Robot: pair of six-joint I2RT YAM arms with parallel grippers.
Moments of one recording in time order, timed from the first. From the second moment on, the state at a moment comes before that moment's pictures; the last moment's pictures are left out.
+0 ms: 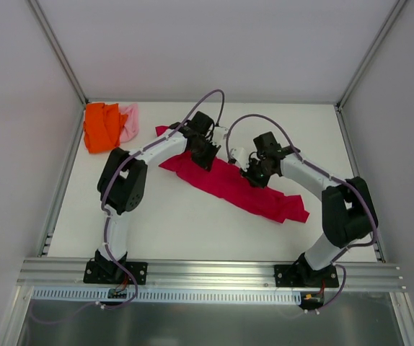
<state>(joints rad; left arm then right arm) -0.59 2.07 1.65 -0.69 0.30 0.11 0.44 1.61 1.08 -0.64 -0.27 -0.70</state>
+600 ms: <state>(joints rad) -0.59 2.24 1.77 -0.80 0.27 0.09 0.51 1.76 1.11 -0.67 -0.25 -0.71</state>
